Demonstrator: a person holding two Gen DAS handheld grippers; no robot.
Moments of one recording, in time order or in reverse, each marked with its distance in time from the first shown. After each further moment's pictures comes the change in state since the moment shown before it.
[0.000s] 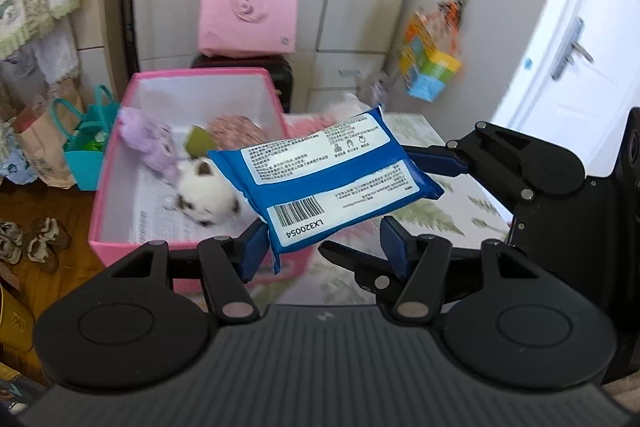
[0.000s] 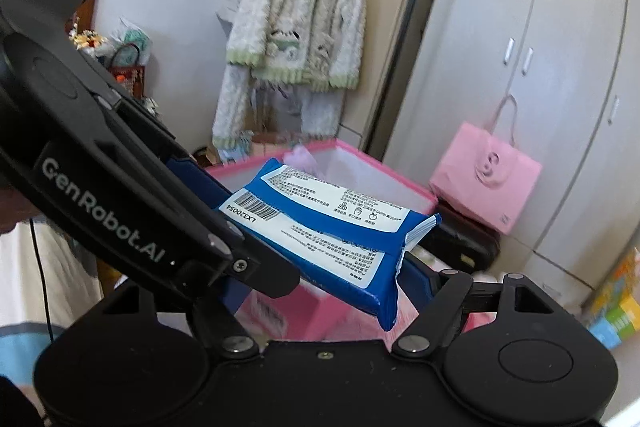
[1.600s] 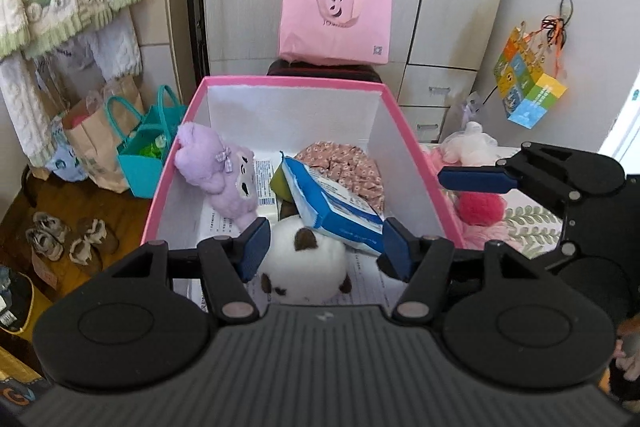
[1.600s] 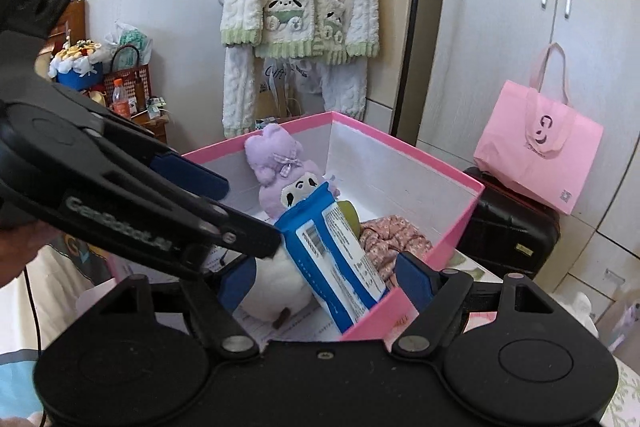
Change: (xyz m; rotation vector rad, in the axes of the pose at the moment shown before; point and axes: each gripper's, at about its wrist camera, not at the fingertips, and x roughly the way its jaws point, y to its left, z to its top) left arm 0.104 0.066 0.032 -0.051 -0.032 0.214; right arm 0.138 -0.061 0.003 0.095 0.075 0.150
